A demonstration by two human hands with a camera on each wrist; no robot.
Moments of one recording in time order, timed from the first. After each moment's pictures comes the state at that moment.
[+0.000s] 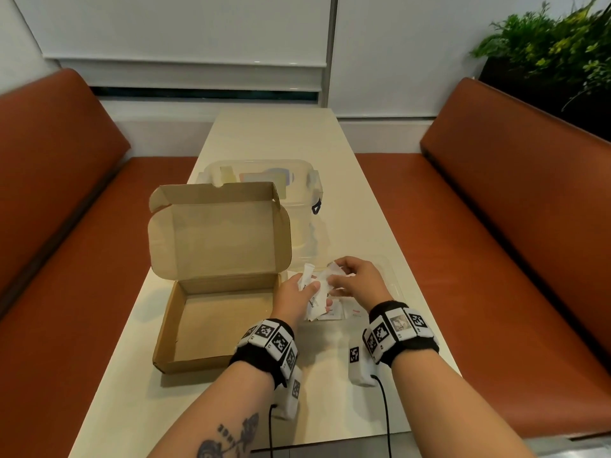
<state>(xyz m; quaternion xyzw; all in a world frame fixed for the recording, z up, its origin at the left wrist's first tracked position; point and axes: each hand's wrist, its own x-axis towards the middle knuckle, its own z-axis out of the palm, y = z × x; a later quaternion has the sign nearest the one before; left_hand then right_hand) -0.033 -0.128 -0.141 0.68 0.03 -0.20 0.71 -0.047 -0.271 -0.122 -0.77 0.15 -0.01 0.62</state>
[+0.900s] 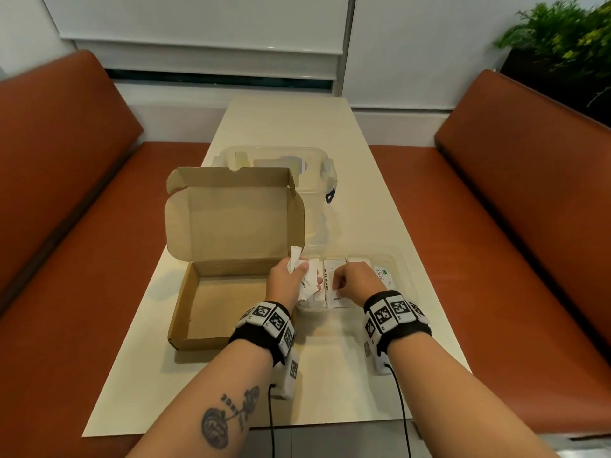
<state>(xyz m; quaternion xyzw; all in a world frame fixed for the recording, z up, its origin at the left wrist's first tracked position) -0.017 -0.101 -0.157 0.69 0.07 -0.12 0.71 -0.040 -0.252 -0.128 -0.96 0.04 0.12 0.23</state>
